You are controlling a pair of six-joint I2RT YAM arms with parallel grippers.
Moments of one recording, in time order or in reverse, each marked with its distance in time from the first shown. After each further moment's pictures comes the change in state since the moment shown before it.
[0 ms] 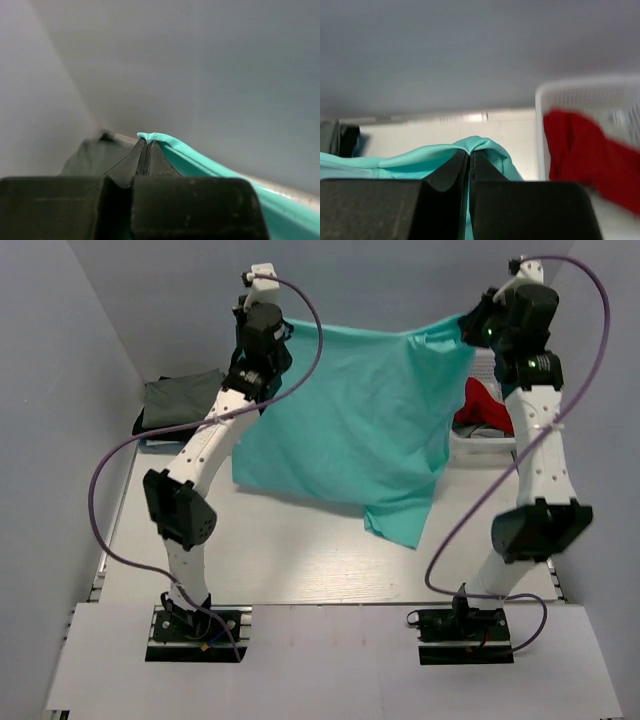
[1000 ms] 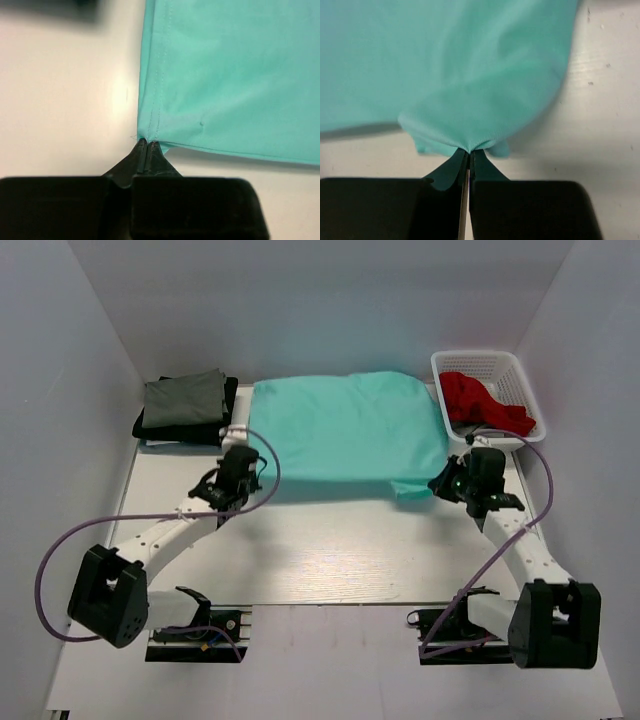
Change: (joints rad) left arm 0.046 -0.585 -1.132 -0.209 0.476 -0.628; right arm 0.009 -0.491 -1.241 0.276 -0.071 0.107
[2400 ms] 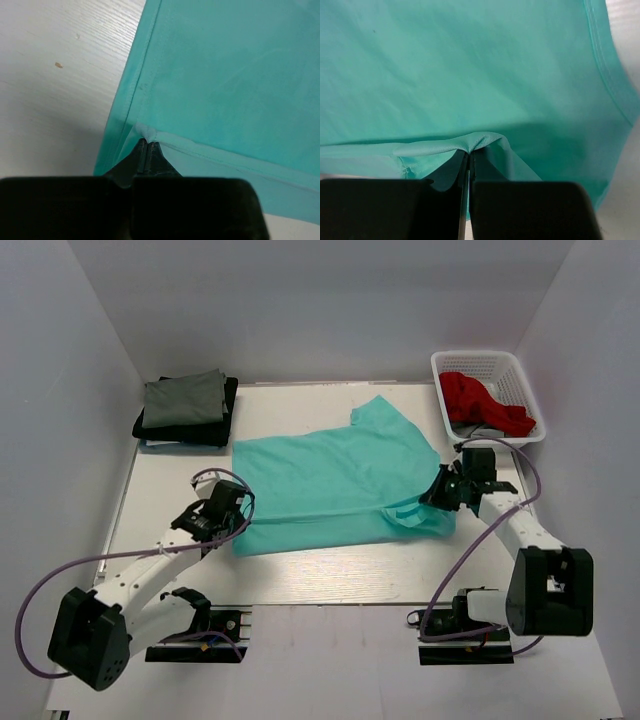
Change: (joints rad) left arm 0.003 -0.262 -0.255 -0.335 0.114 -0.521; right arm -0.003 0.131 0.032 -0.174 -0.098 0.031
